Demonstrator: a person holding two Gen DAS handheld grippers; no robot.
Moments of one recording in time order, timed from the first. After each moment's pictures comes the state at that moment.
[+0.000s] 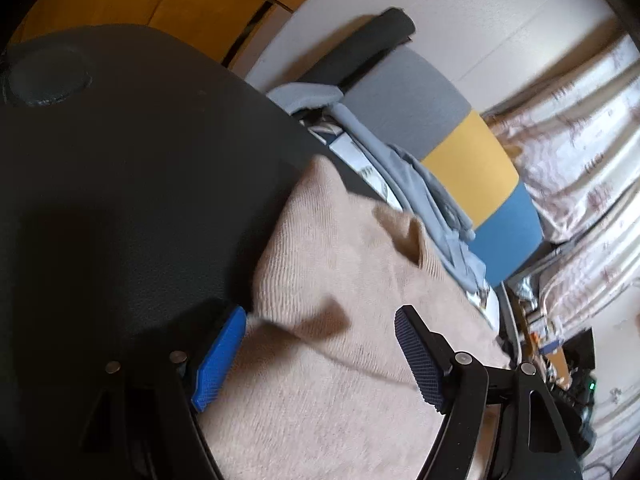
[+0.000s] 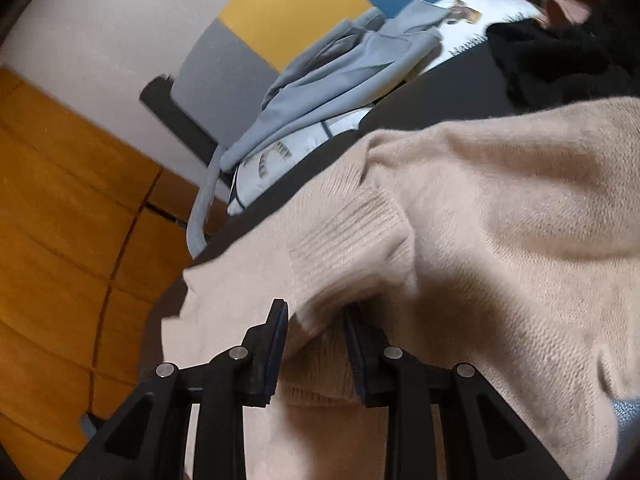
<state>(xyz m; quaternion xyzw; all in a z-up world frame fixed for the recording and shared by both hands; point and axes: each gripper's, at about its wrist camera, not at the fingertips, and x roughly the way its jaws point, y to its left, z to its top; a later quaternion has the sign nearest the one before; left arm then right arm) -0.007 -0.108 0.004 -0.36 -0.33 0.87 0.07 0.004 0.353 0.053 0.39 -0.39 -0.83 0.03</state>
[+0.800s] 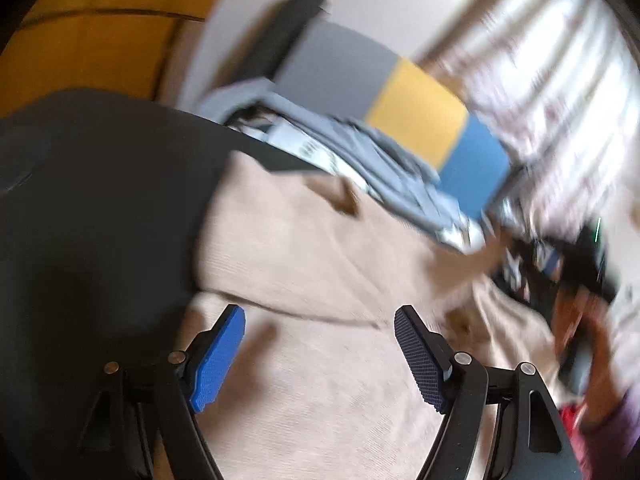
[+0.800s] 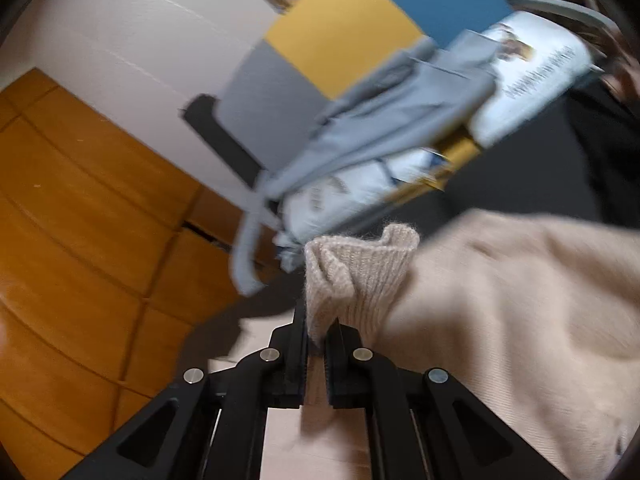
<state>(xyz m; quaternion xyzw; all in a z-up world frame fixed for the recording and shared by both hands) 0.017 -0.054 0.035 -0.38 -0.18 0.89 0.18 -0.046 0.320 0.141 0.32 -0.37 -0.86 0.11</state>
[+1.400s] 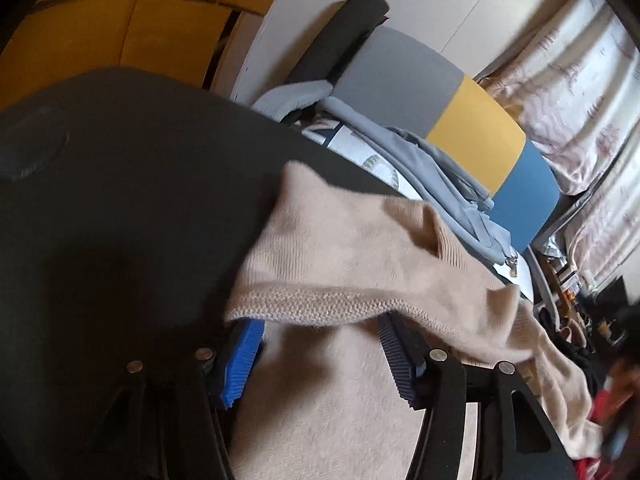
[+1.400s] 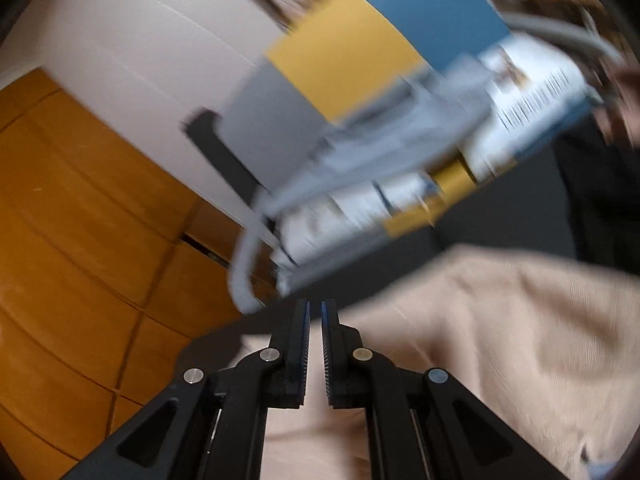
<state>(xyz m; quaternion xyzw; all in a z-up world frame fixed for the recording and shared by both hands) -0.016 -0.103 0.003 -0.38 -0.24 0.89 0.08 -0.027 0.341 0.111 0.35 -0.37 -0.86 0.05</state>
